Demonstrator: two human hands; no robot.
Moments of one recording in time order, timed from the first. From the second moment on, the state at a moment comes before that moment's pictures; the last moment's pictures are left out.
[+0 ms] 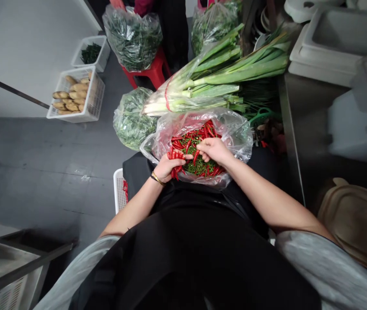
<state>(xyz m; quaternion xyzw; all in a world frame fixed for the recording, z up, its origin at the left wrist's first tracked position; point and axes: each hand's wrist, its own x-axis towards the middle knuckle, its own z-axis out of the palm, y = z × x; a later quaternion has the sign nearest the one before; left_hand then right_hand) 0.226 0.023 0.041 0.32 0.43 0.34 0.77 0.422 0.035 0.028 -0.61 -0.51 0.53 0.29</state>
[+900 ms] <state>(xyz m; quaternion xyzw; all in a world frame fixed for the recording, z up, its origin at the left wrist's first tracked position) 0.058 0.022 0.076 0.66 0.69 0.22 0.20 0.449 0.043 0.059 -0.51 -0.54 0.62 0.24</state>
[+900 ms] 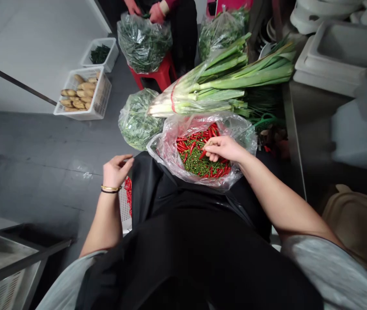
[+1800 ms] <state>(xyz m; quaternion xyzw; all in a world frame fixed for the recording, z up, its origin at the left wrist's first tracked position) 0.243 0.009 0.027 0.23 0.41 0.24 0.85 0.439 0.061 0.020 -0.55 -0.82 0.09 -0.09</state>
